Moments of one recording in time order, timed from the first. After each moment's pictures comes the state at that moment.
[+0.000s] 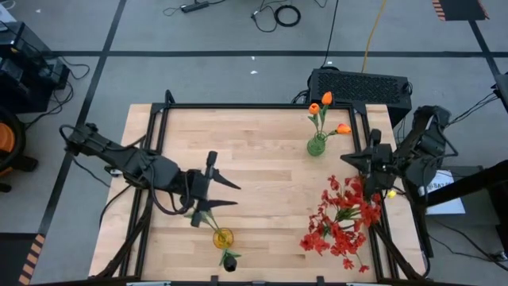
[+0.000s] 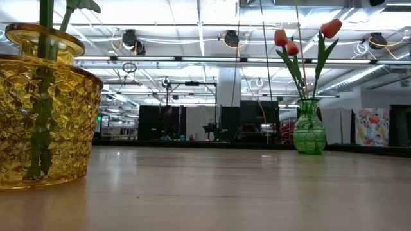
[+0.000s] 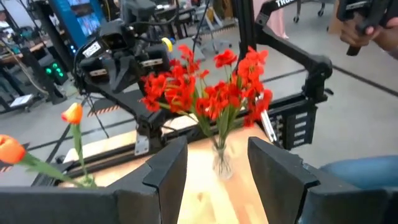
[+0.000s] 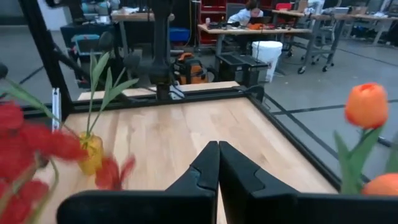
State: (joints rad) left arm -0.44 1.30 1.39 -0.28 -0.24 0.16; right arm 0.91 0.59 0.90 -0.77 1.11 0.46
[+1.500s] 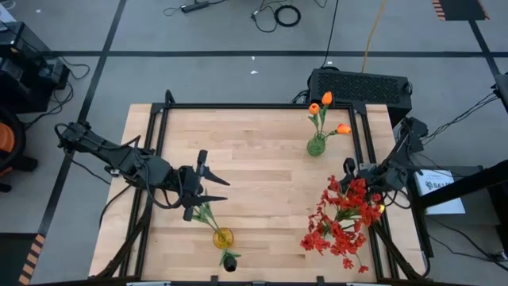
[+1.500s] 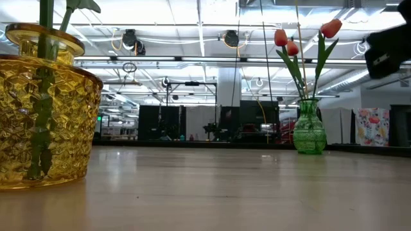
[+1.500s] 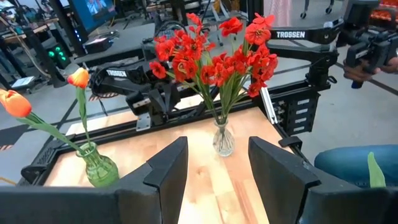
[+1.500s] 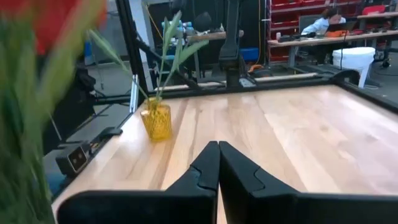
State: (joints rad) left arm -0.44 1.14 1.16 -0.23 -0.26 0.10; right arm 0.91 0.09 0.09 -0.07 0.83 0.22
